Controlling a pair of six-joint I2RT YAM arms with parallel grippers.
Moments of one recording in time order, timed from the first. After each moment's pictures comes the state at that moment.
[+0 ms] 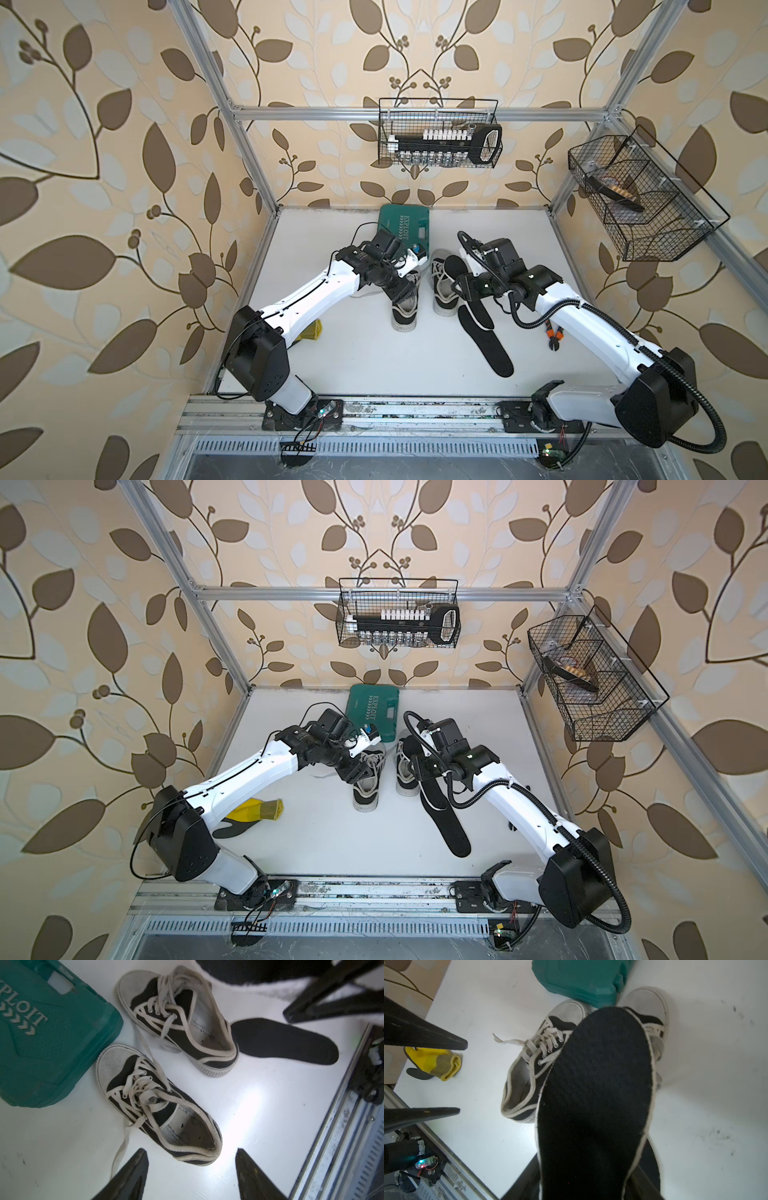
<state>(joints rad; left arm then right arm) -0.62 1.56 1.31 -0.78 0.25 0.32 0.44 1.29 1.05 -0.68 -0.16 0.24</state>
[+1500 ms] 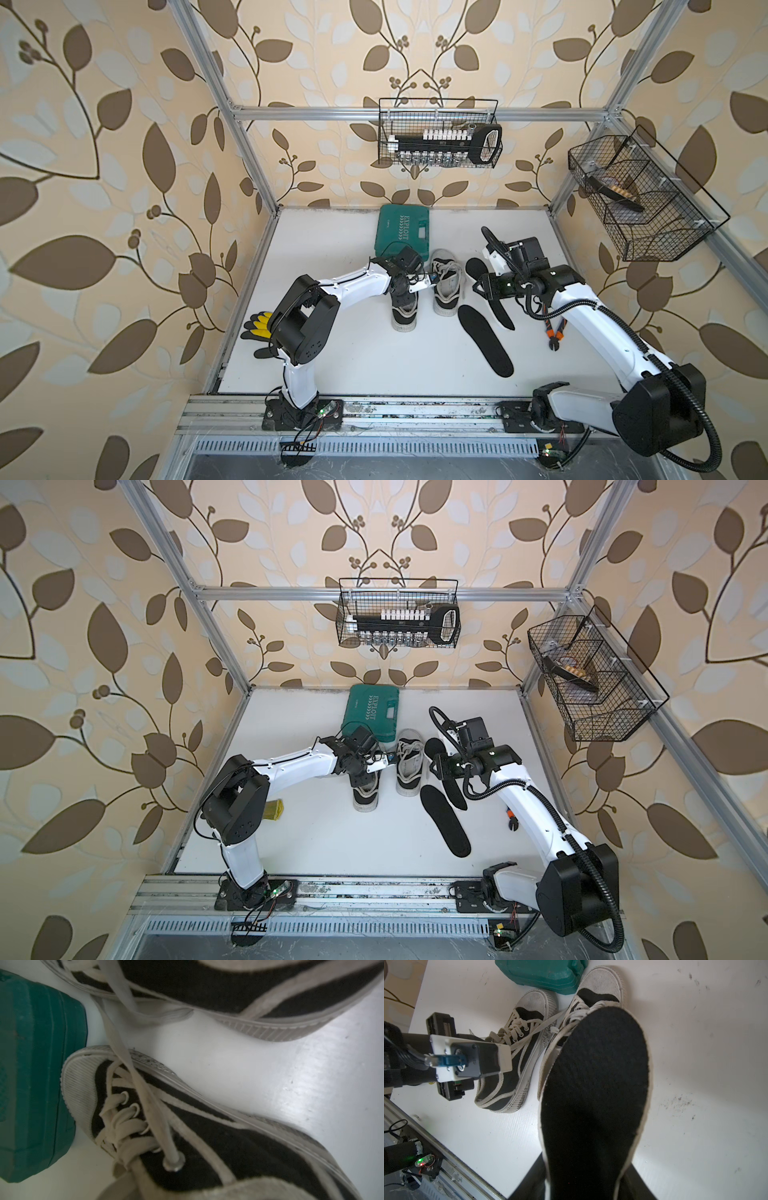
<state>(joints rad) -0.67 1.84 1.29 -0.60 -0.01 0.64 0.25 1.25 1.03 -0.77 -0.26 0.15</state>
